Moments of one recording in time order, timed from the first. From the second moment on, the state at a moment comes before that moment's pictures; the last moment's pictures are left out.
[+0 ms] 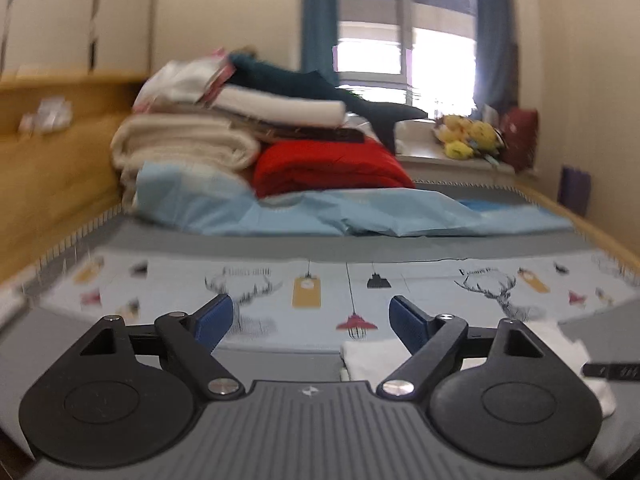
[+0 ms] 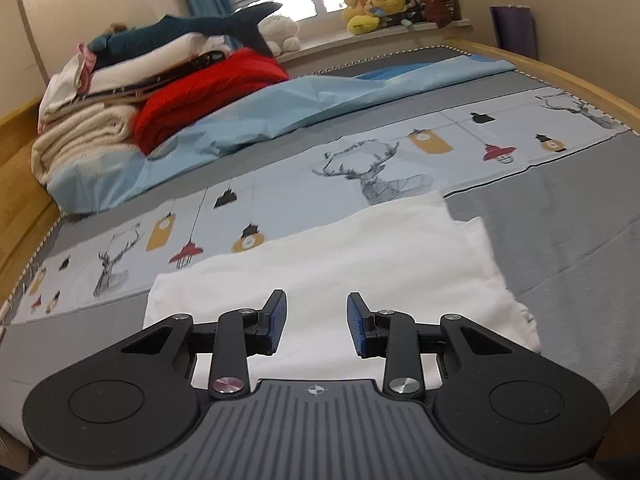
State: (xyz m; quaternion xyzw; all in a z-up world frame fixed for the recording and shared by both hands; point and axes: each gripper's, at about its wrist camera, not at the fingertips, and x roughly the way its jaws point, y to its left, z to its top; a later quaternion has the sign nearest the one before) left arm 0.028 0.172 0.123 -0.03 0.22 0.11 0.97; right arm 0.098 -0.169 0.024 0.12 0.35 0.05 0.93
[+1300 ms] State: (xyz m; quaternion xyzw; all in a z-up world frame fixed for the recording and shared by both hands) left arm 0.069 0.197 0.085 -0.08 0.31 0.08 0.94; right arm 0.098 -0.007 -0.030 -0.03 0.41 0.18 0.89
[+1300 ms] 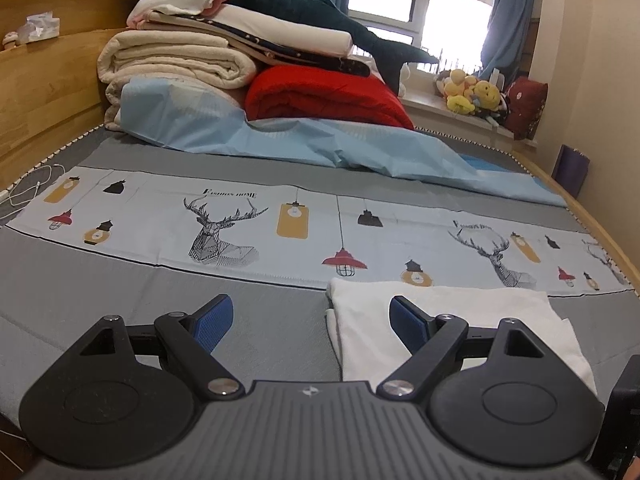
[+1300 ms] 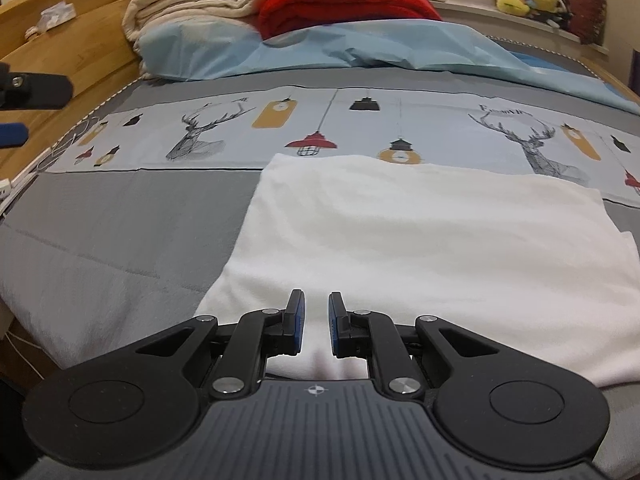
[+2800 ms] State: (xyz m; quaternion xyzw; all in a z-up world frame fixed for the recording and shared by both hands) left arm 0.078 0.254 0.065 -0.15 0.37 0.11 0.91; right arm 0.068 0.113 -0.099 -0.24 0.39 0.33 0.83
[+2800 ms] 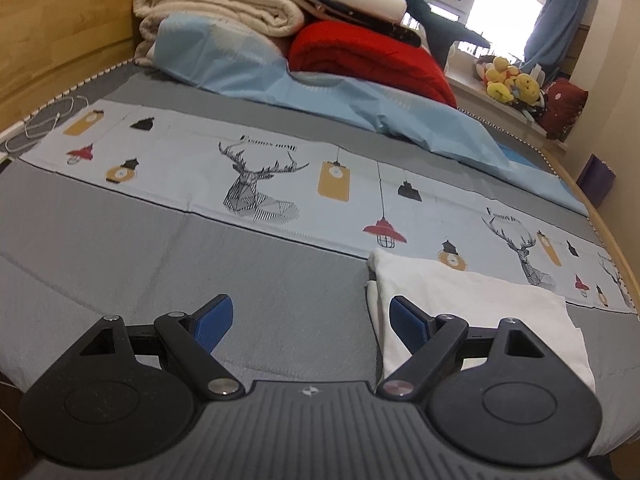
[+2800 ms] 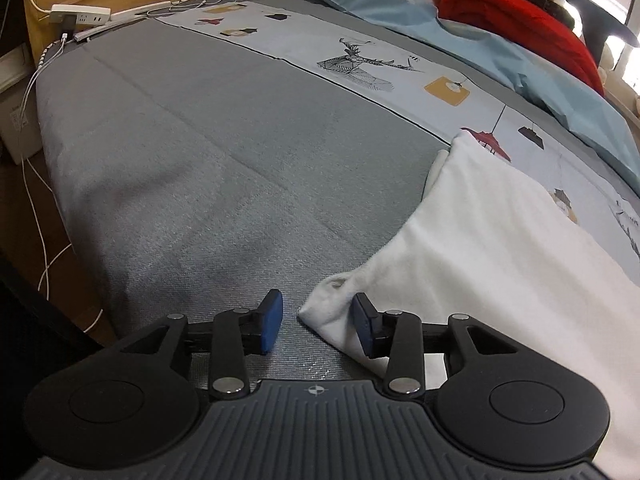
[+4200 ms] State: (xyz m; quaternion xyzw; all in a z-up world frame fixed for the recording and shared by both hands) left arm 0.226 0.249 -0.050 -0.38 0.45 -0.03 0.81; right arm 0.081 0.030 0.018 0.00 0.32 0.38 0.87
